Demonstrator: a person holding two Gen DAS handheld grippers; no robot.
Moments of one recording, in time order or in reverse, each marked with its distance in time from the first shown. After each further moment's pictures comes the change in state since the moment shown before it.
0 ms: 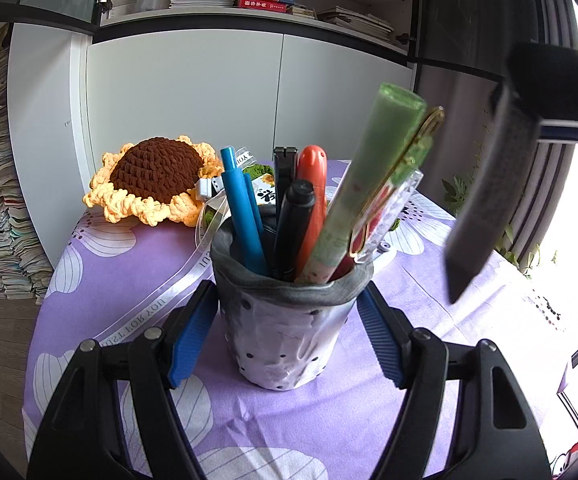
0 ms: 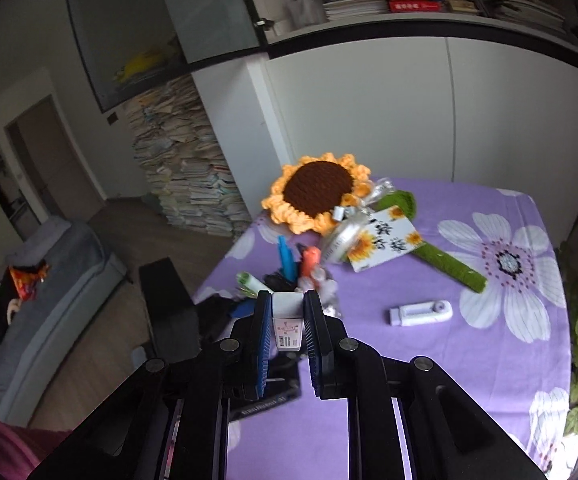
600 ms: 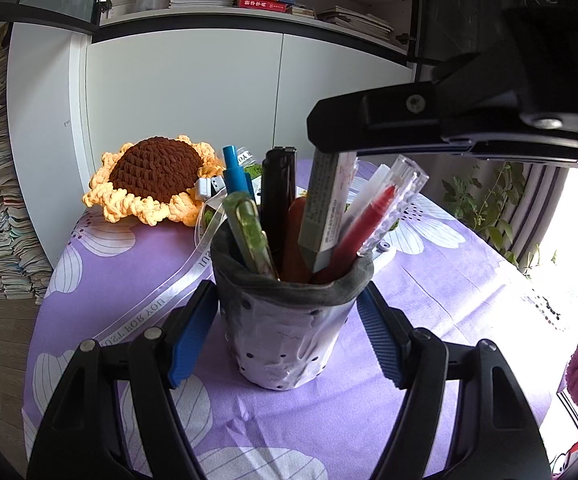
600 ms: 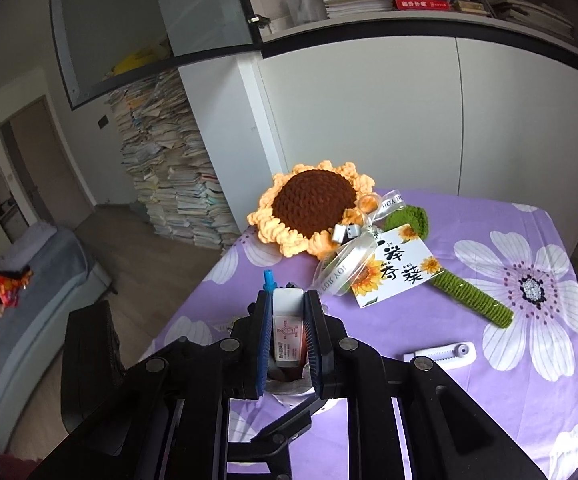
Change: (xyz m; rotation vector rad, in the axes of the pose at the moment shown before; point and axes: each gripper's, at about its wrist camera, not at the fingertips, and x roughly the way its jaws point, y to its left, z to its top) left arm -0.001 0.001 0.001 0.000 0.003 -0.001; right arm 0.061 -0.009 0.011 -0.024 -0.048 -0.064
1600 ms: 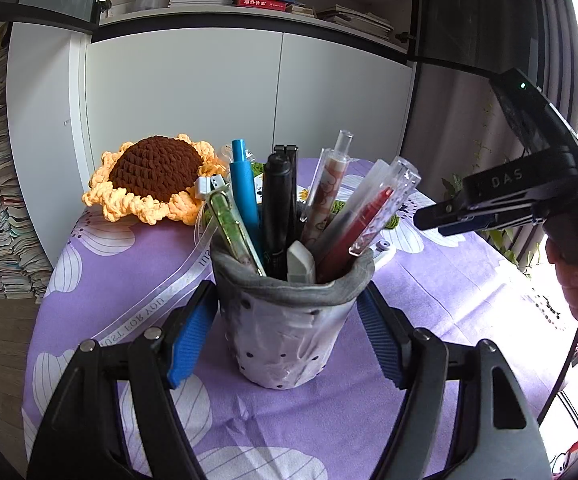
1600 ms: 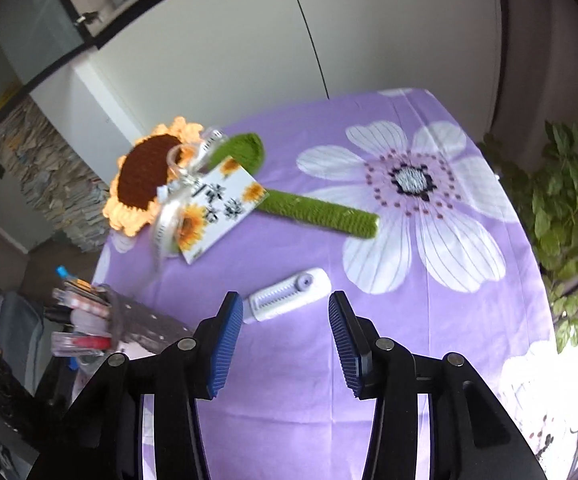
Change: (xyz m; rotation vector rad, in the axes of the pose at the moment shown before) left arm 0.001 0.000 0.000 0.000 0.005 -0.001; right arm 0.008 -0.135 -0.025 0.395 0.240 -0.244
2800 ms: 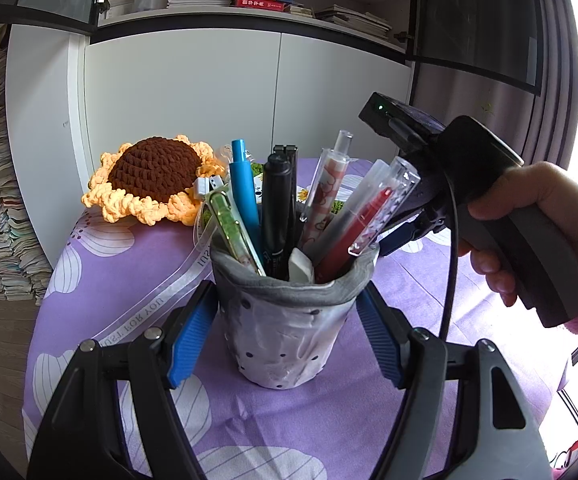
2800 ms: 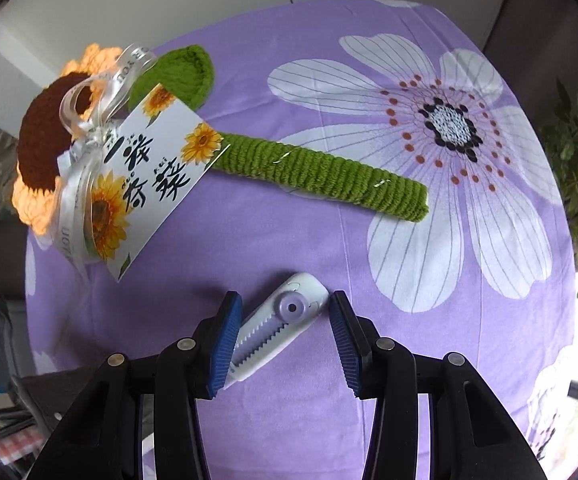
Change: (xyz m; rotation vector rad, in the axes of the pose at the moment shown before) left arm -0.001 -0.002 0.001 0.005 0.002 0.001; right arm 0.093 0.025 0.039 0.020 0.305 -0.192
